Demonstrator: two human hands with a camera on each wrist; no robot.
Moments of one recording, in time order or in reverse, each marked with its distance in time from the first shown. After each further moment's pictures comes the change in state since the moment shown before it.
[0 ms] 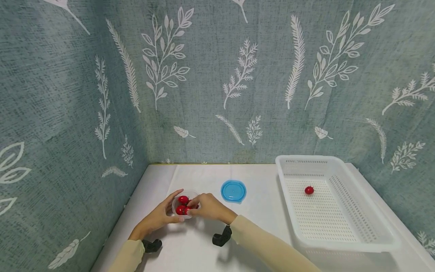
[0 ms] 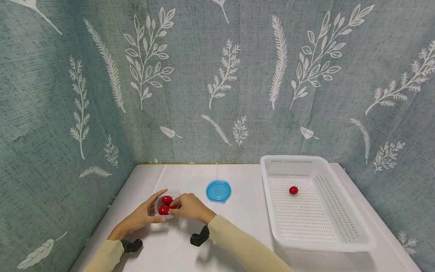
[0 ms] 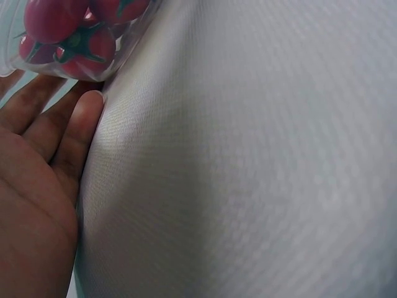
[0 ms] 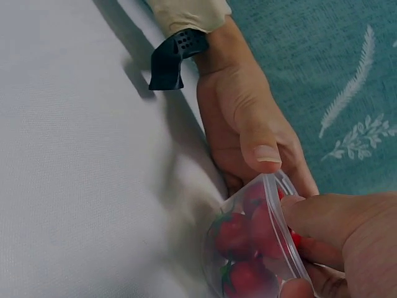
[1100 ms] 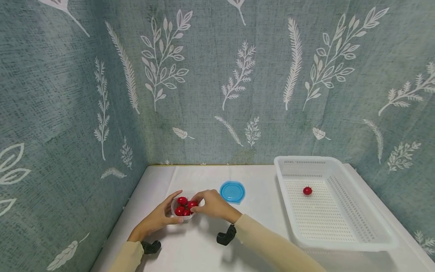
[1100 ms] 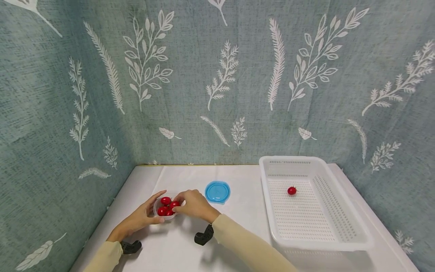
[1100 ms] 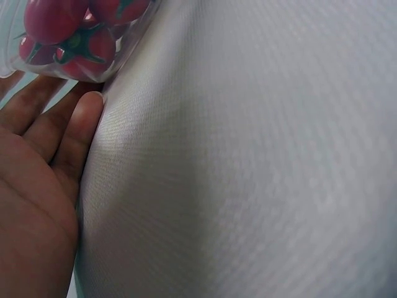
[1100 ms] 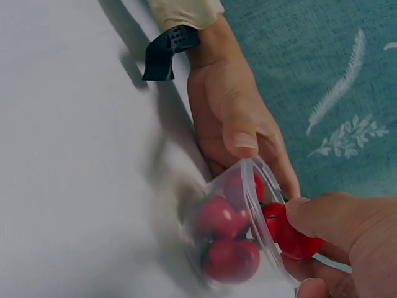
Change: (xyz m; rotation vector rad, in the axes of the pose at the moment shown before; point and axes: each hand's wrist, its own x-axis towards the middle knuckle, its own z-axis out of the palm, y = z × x) left_hand 0.000 0.001 0.003 0.022 0.033 -0.026; right_hand -0.011 0.001 -0.017 -0.046 0.086 -0.039
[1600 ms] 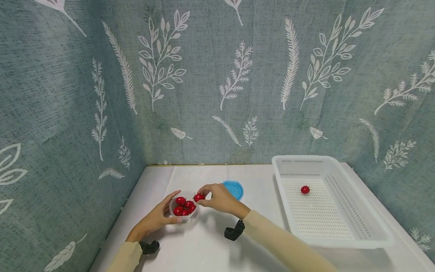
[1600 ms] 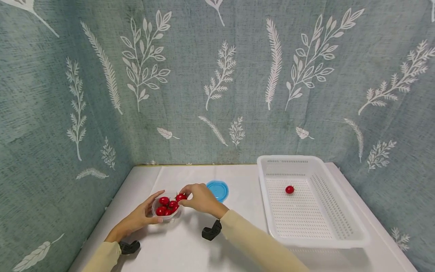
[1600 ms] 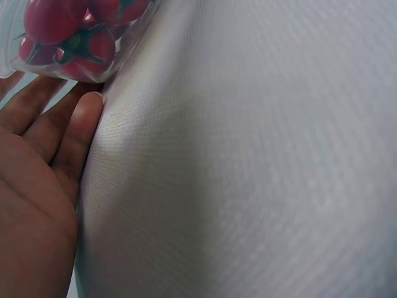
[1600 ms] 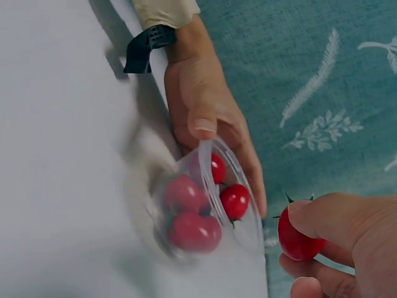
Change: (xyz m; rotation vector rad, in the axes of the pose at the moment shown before) left_hand 0.002 0.002 0.001 -0.004 0.026 -0.040; right_hand -0.013 0.003 -0.034 0.046 0.042 0.000
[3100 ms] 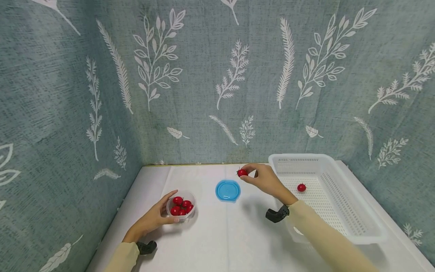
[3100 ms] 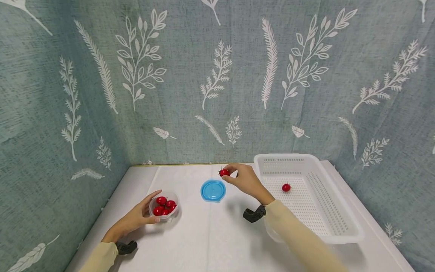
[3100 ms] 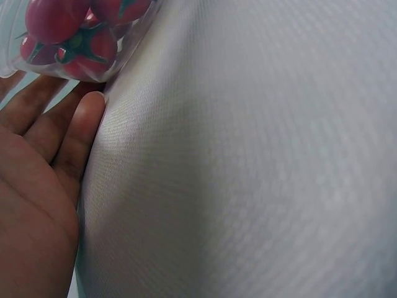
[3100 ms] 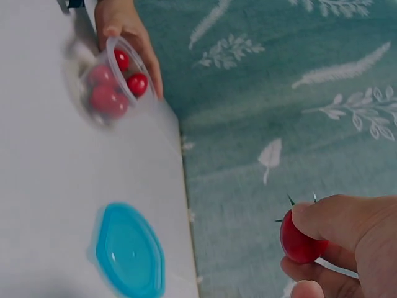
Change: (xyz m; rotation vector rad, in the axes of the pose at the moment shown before) left_hand -0.001 -0.002 -0.002 0.006 -0.035 0.058; right_hand -0.067 0.051 -0.119 -0.052 0.264 0.155
